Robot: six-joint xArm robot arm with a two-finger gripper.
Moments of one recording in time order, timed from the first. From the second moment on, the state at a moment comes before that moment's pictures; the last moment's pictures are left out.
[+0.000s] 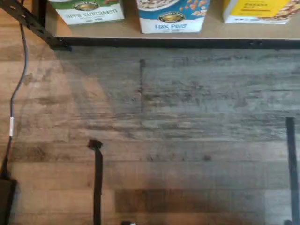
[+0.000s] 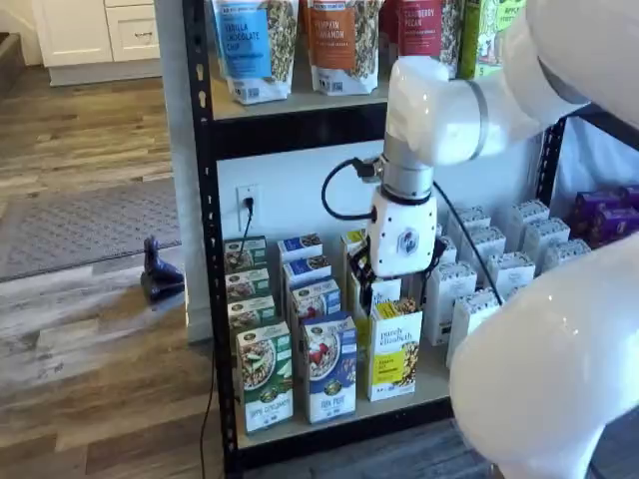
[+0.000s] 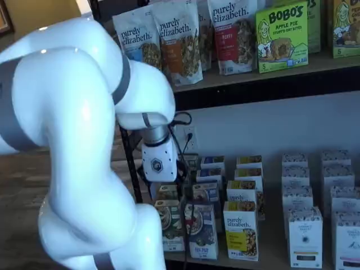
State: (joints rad) arm 0.16 -0.58 -0.36 0.05 0.89 0.14
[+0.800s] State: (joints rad) arm 0.26 -0.18 -0.40 -0.03 0.49 0.29
